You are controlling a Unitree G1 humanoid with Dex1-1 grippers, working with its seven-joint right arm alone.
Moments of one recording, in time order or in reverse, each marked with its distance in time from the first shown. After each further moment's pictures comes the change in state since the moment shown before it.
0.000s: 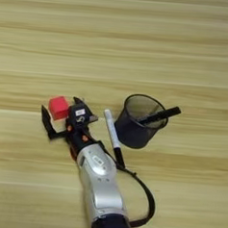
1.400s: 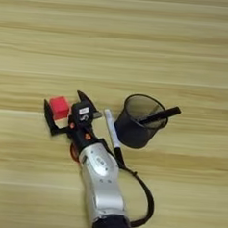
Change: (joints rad) arm 0.011 0.002 -0.009 -0.061 0.003 -0.074 -0.006
